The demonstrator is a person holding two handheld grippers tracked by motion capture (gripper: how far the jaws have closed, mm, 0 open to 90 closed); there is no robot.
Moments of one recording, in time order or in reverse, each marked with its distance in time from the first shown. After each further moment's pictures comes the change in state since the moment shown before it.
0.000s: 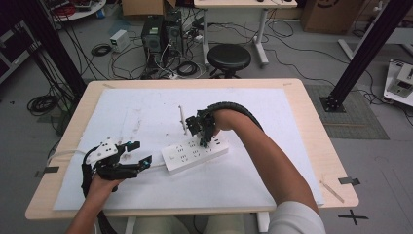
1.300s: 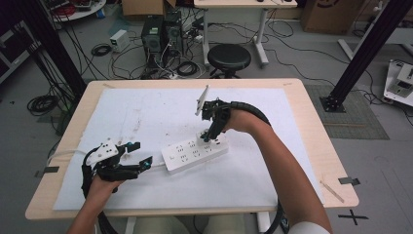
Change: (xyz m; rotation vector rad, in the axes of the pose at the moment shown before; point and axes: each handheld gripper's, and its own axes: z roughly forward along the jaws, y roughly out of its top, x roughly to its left) left arm -0.006 0.003 -0.001 0.003 0.004 0.009; right arm 0.018 -0.050 -0.035 -0.334 -0.137 0.404
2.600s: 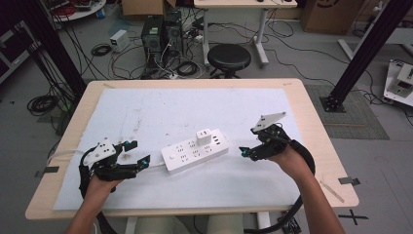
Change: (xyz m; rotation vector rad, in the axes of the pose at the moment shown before) left arm 0.002 0.003 -0.006 -0.008 0.033 0.003; right arm 0.086 -0.140 -0.054 -0.246 -0.263 0.458
